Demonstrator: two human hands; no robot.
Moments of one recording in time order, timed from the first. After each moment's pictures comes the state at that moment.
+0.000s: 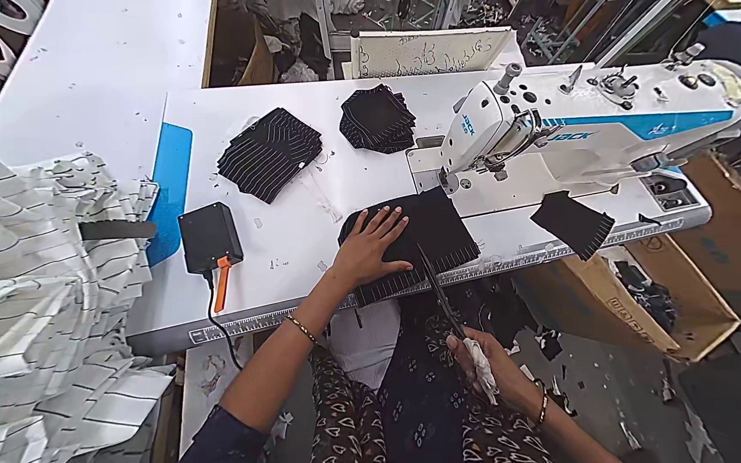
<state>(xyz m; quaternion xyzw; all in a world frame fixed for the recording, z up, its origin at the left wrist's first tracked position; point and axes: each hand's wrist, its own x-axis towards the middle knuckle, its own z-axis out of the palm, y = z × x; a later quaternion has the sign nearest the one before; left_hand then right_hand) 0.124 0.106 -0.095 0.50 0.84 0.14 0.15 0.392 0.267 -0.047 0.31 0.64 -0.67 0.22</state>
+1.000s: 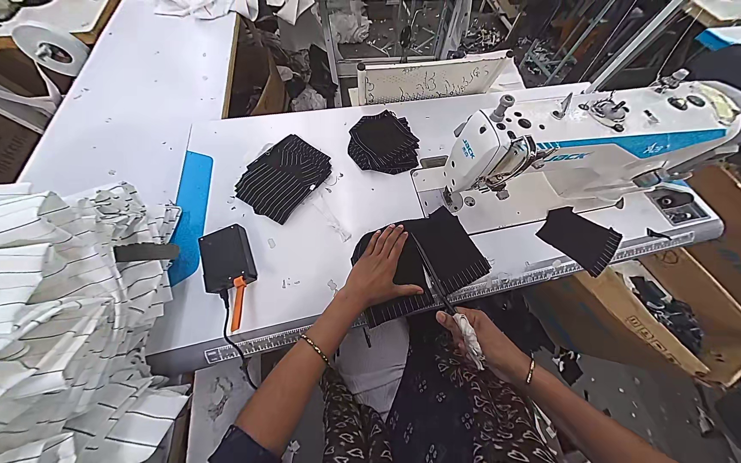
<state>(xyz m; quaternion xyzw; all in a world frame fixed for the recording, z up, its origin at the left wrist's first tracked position) 0.131 0.106 -0.093 0.48 0.85 0.19 0.14 0.326 0.271 -0.040 0.33 0.62 -0.69 0.21</state>
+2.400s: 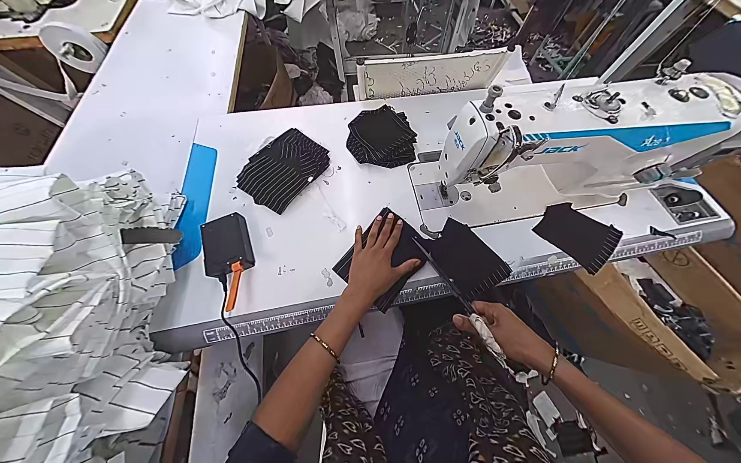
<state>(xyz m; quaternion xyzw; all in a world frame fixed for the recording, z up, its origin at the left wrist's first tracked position) 0.151 0.127 -0.091 0.34 0.92 0.14 0.15 0.345 0.333 -0.037 0.24 0.80 -0.46 0.30</state>
